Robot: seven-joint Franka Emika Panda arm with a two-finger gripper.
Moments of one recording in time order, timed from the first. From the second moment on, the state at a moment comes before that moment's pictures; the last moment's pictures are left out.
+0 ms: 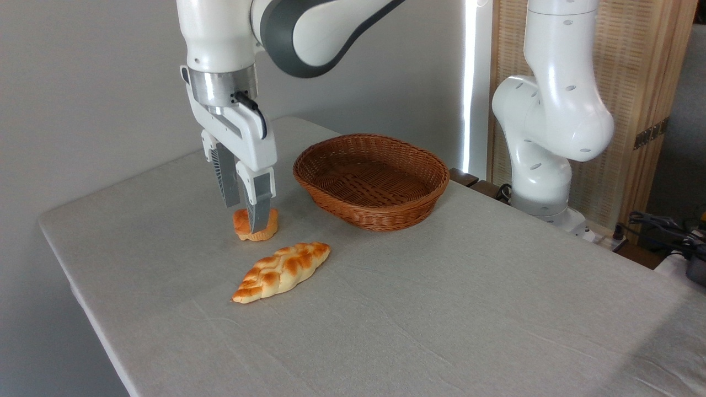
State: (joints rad) arm -0.24 -0.03 -0.02 -1.89 -0.09 1.97 0.58
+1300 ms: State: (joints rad) arm 0.00 -0.04 -0.05 -1.65 -0.03 1.62 0.70
